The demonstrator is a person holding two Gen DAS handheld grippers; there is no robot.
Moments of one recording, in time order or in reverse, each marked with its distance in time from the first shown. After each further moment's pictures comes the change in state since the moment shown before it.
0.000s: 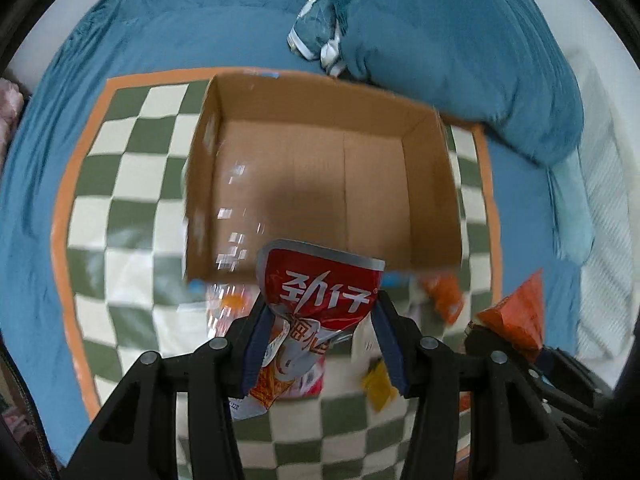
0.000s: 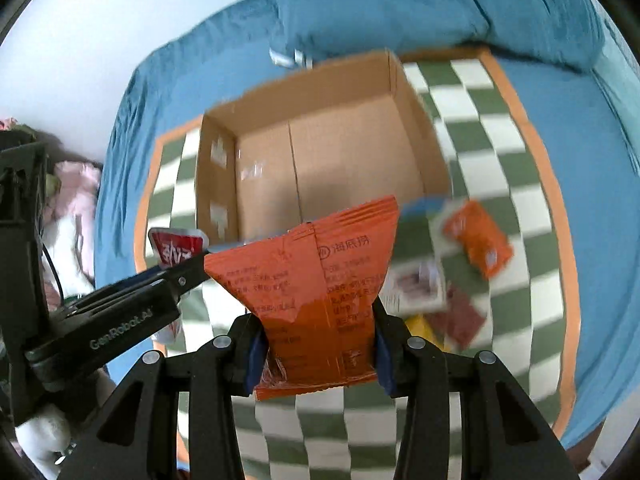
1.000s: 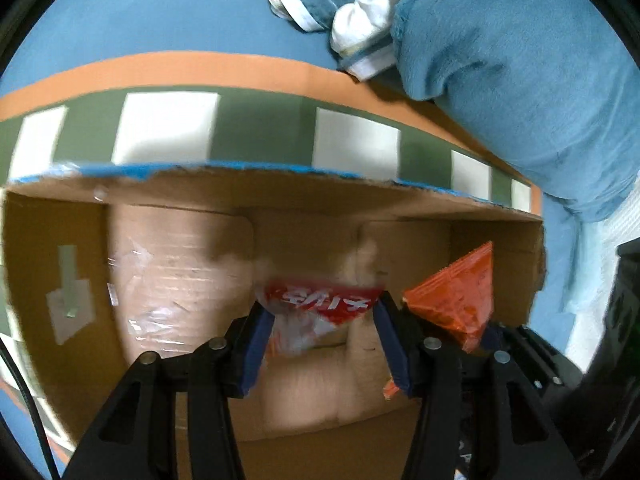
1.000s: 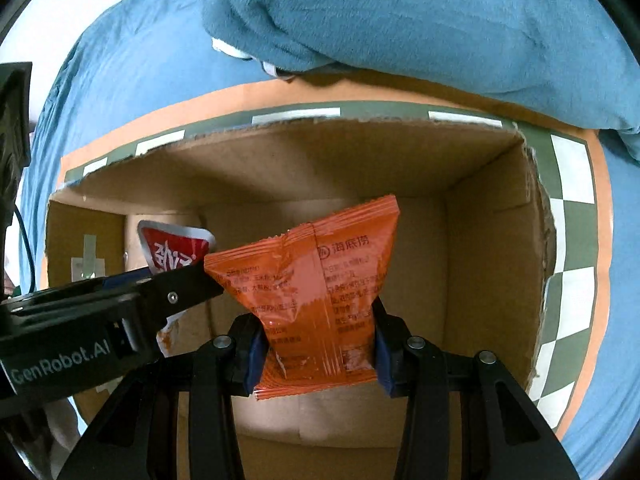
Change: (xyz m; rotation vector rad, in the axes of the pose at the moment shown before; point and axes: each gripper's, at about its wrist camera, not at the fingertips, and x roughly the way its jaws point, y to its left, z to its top) left arm 0.189 0.008 0.170 -0.082 0.183 -0.032; right arm 0.243 -0.019 0.213 -0.147 0.123 -0.115
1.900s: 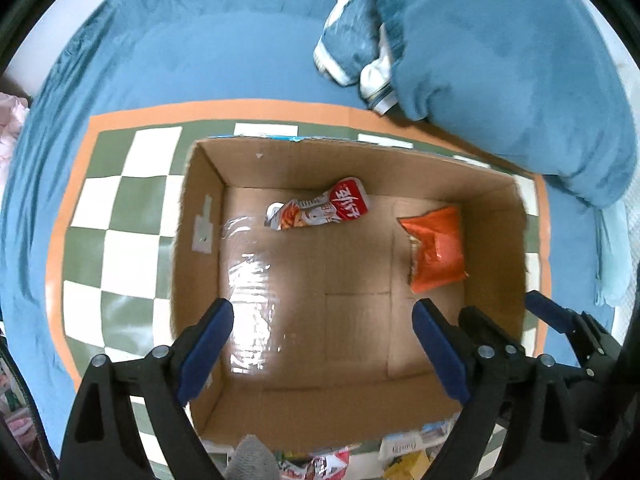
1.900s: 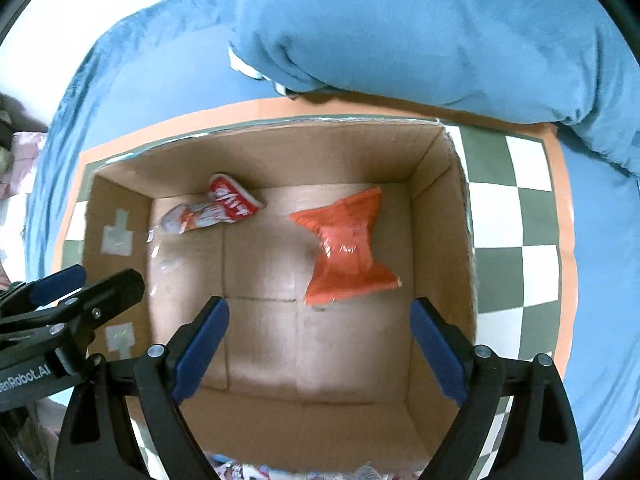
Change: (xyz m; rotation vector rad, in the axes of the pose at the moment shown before) left arm -0.103 0.003 -0.093 0.046 -0.206 0.152; right arm -0.083 0.010 -0.057 -0.003 -0.070 -0.028
